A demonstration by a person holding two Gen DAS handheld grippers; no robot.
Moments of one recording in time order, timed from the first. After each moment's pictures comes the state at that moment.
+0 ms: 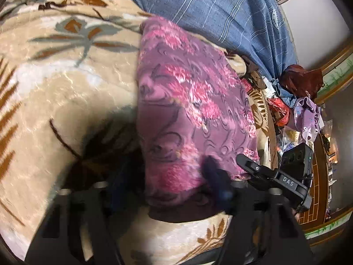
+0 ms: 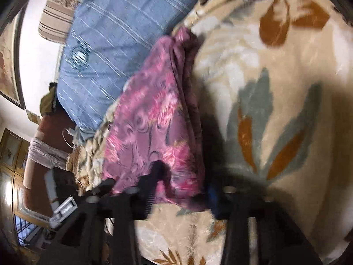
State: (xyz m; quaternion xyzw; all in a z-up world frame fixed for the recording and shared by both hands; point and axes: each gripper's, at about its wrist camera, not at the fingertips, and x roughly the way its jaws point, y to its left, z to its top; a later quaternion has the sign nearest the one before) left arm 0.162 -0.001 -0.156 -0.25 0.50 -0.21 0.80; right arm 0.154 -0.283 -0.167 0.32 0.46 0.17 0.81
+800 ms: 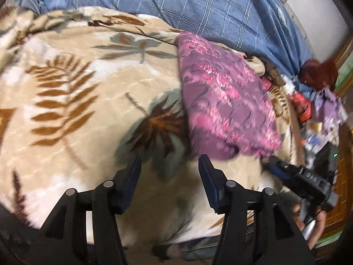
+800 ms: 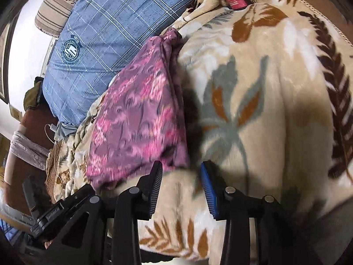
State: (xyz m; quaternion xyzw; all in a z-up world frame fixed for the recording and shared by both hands) left arm 0.081 0.039 -0.135 -0.17 0.47 -0.10 0.86; right arm 0.088 -0.270 -0.150 0.27 0.46 0.09 0.84
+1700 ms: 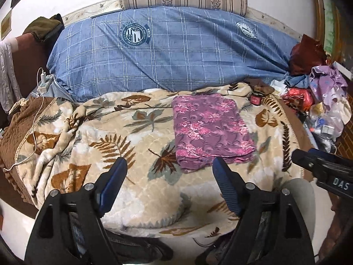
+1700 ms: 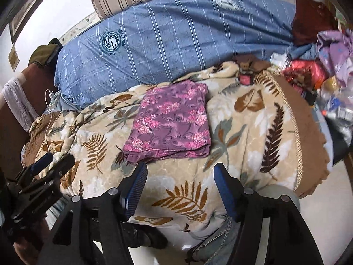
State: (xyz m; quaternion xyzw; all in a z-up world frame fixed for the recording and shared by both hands) left arm -0.031 -0.006 0.015 -0.01 0.34 -0.02 0.94; right arm -0.028 -0.192 0.018 0.06 0.38 0.03 0.92
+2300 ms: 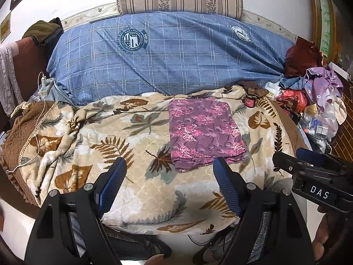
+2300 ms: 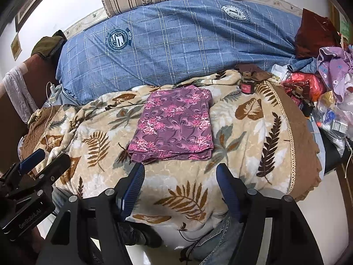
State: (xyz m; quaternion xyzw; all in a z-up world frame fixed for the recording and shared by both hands) left arm -0.047 -0.017 0.034 0.00 0.33 -0.02 0.94; right arm -0.032 -0.175 0.028 0.04 0.39 0.02 0.92
